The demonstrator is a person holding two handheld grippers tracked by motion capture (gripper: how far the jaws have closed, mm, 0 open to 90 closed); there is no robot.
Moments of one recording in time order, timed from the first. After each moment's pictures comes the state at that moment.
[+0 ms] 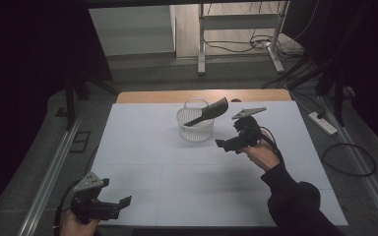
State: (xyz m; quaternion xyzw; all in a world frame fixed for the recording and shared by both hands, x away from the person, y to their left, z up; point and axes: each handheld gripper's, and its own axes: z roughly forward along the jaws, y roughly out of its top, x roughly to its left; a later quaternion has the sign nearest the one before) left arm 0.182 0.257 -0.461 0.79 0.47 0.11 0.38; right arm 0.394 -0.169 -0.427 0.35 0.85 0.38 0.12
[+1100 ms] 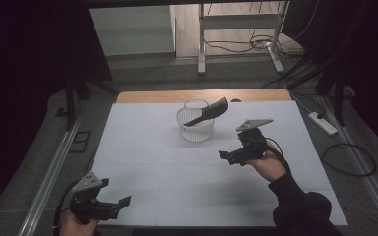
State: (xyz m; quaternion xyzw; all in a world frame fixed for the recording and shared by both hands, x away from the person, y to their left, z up) left arm 0.181 0.259 -0.461 0.78 0.47 0.11 0.38; right arm 0.359 -0.180 -0.429 0.33 0.85 0.39 0.12
